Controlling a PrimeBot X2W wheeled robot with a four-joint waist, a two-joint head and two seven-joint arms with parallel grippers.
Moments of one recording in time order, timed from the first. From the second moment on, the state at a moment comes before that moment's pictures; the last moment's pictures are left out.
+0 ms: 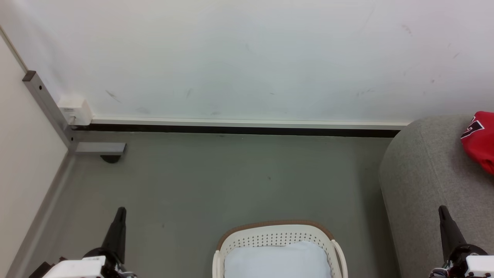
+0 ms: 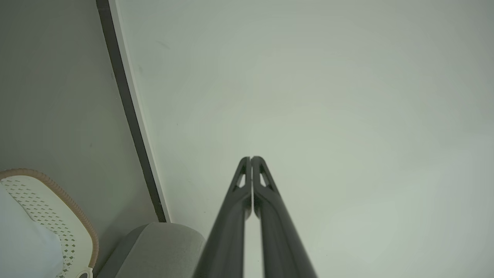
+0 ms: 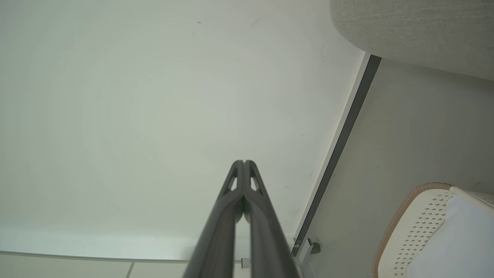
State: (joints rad) left arm -0.10 0.05 0.11 0.25 -1.61 -0.13 0.11; right arm -0.10 -0.05 -0.11 0.25 1.62 0.13 0.11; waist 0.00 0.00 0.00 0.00
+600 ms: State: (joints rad) left arm -0.10 0.05 0.11 0.25 -1.61 -0.13 0.11; right arm -0.10 -0.05 -0.11 0.25 1.62 0.13 0.11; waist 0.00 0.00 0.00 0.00
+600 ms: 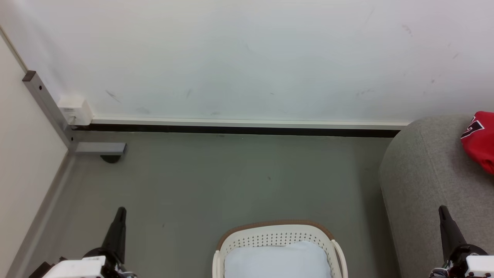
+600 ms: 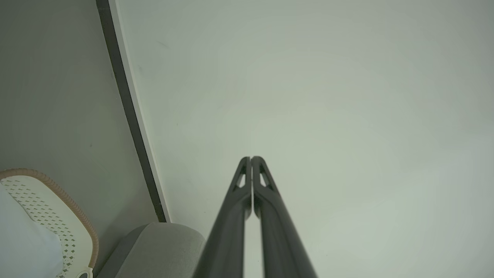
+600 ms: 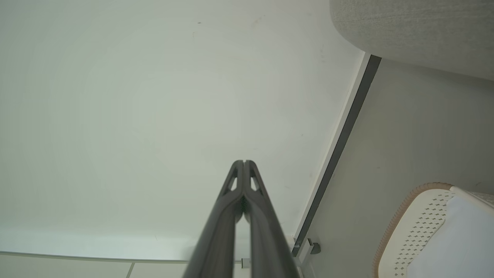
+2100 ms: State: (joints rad) left arm -0.10 0.05 0.11 0.25 -1.61 -0.13 0.11; right arm -0.10 -0.05 -0.11 0.25 1.62 0.13 0.11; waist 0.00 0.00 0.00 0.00
